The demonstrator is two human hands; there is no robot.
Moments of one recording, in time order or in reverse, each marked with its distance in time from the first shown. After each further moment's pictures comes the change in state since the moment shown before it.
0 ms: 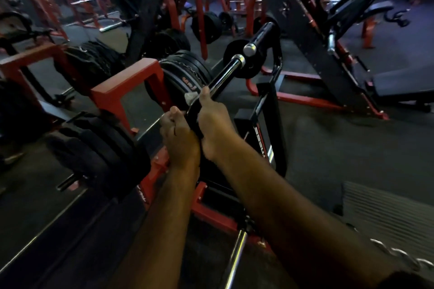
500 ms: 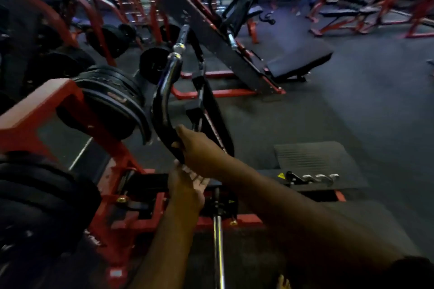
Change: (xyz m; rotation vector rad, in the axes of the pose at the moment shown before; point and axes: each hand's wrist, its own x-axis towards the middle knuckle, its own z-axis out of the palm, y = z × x) left_hand -0.053 -0.066 -0.041 -0.398 -0.457 -0.855; right_hand -0.049 0.072 -0.037 -1.223 0.100 -0.476
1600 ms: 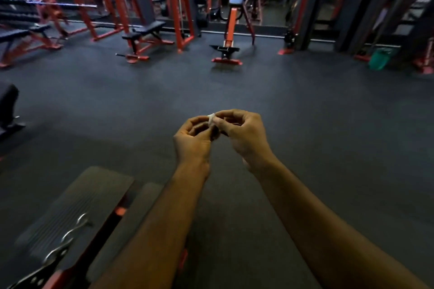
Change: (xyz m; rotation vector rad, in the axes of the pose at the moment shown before) left_hand -0.394 -0.634 0.328 0.763 -1.230 -0.169; right_hand -0.740 0.196 -0.348 0.277 1.743 0.715
